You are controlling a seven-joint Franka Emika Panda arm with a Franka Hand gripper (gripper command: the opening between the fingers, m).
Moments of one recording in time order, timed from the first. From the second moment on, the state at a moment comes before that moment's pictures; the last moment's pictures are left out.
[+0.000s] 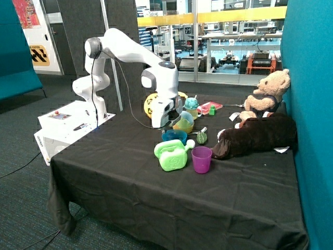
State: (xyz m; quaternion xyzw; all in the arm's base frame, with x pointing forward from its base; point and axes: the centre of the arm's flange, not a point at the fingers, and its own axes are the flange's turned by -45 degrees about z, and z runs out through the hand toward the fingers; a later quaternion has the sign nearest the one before) arm 0.660 -0.214 0.354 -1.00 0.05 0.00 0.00
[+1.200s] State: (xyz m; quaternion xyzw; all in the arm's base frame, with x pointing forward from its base) arm 0.666 -0.207 0.331 -1.00 0.03 0.00 0.00
